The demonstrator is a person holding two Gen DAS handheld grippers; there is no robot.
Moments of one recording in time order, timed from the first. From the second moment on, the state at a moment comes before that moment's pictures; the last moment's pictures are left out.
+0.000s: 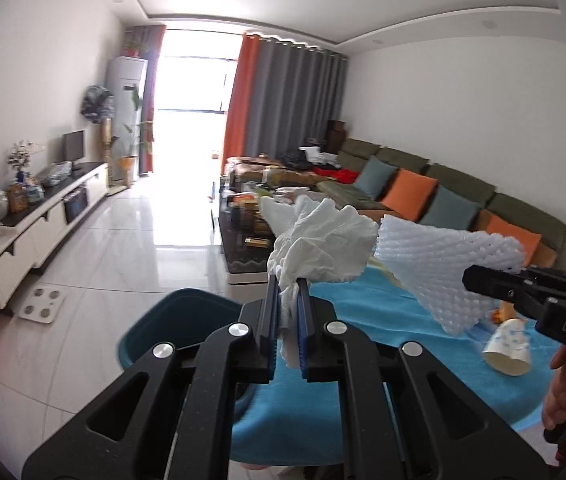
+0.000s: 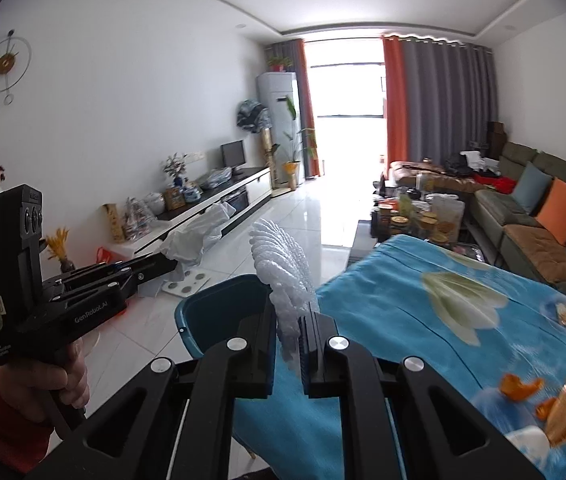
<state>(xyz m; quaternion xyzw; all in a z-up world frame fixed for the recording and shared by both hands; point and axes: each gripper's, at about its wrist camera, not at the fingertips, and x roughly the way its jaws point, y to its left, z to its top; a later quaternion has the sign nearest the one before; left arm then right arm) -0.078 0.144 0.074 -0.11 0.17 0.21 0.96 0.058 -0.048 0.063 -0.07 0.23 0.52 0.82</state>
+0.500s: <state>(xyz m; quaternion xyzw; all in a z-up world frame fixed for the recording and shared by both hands) -0.070 0.205 0.037 -0.14 0.23 0.27 0.93 0.074 0.054 0.047 -0.11 0.27 0.57 0.77</state>
